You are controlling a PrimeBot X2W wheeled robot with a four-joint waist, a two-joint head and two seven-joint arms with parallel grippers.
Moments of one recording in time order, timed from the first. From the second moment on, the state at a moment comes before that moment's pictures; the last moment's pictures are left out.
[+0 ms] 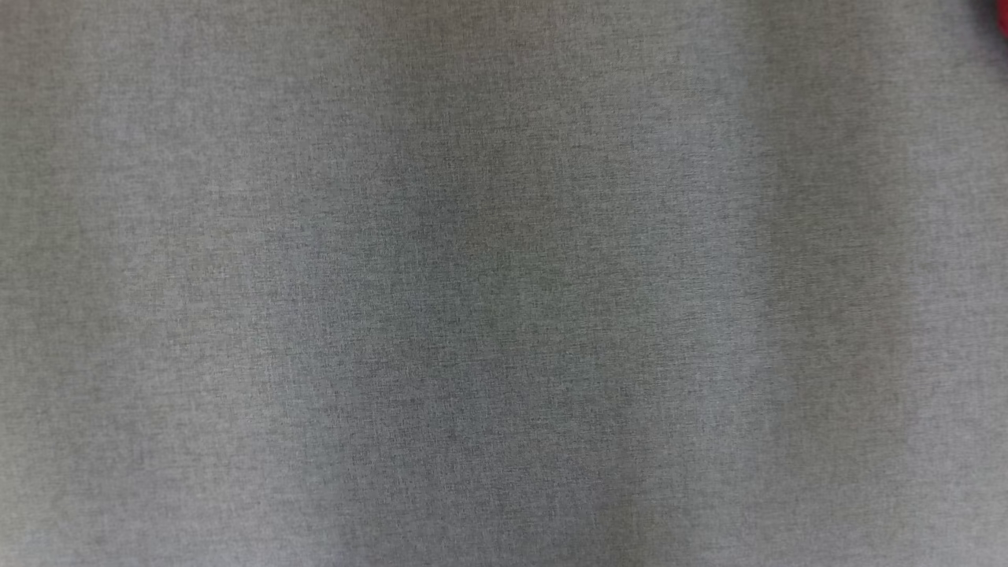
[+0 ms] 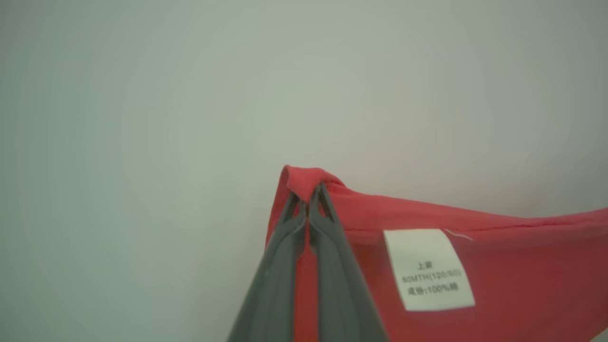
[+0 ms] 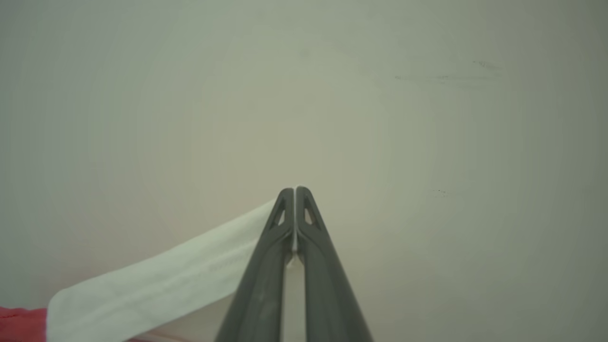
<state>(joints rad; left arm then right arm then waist) -1.86 0.47 -0.46 0.87 -0.85 -0.13 0.04 -2.06 -0.20 0.21 1.09 0.25 0.13 -0.14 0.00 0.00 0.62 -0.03</state>
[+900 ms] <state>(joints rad) -0.65 0.54 -0.45 0.15 -1.06 0.06 -0.26 -0.52 -0.42 0.10 0.19 0.63 0.13 -0.07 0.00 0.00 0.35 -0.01</state>
